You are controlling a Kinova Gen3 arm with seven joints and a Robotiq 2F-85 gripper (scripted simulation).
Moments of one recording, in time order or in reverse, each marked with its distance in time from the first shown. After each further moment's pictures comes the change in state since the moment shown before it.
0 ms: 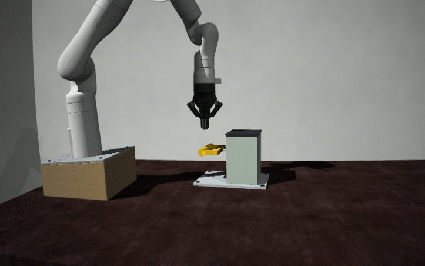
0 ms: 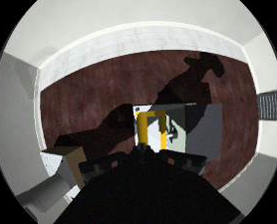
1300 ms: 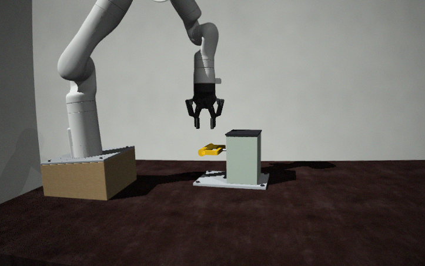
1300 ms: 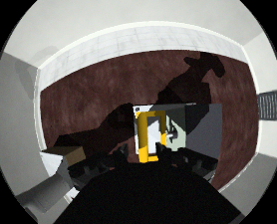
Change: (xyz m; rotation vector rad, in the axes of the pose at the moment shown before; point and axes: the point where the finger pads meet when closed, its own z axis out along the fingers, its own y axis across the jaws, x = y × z) arm 0.000 0.000 0.000 0.000 0.000 0.000
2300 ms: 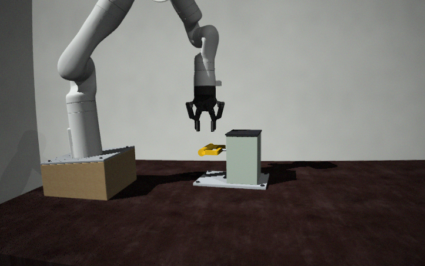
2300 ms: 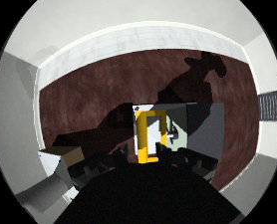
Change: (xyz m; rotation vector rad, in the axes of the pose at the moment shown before) arm -0.002 0.002 0.009 -0.001 0.003 -0.005
